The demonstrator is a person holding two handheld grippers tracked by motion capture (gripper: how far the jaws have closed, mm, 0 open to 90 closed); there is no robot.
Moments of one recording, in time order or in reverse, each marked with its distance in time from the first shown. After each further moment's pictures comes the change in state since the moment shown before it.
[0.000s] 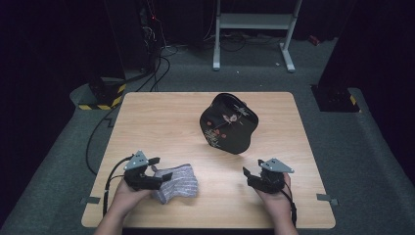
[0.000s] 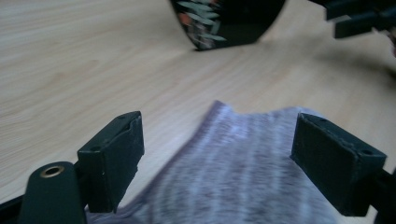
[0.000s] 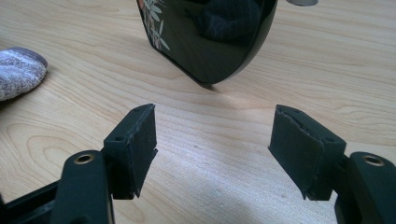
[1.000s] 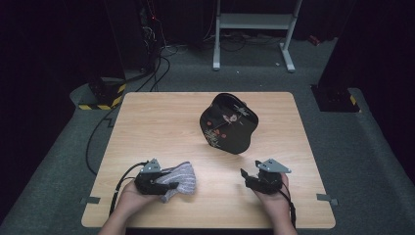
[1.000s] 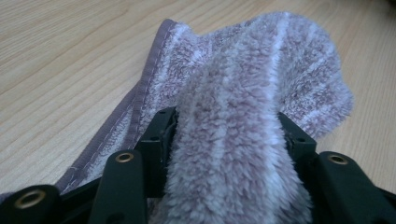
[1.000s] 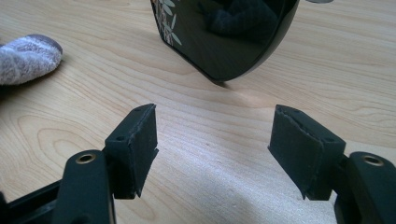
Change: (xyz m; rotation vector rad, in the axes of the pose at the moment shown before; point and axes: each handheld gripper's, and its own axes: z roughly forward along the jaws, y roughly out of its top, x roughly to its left) left arm -0.003 -0.022 0.032 0.194 -0.104 0.014; right arm 0.005 -0.001 0.004 0.013 0.029 -0.020
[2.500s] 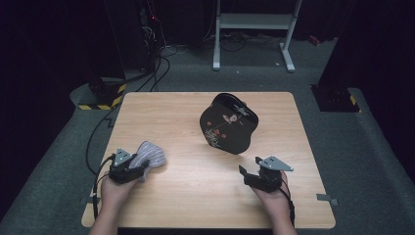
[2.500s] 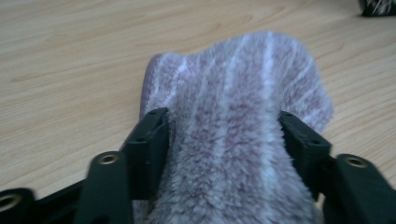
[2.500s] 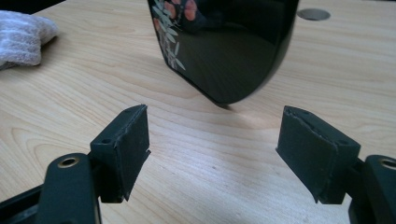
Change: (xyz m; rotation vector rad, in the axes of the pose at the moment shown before) left arm 0.053 -0.024 -0.051 -0.170 0.507 -0.180; right arm 0.002 0.010 -0.002 -0.061 0.021 0.037
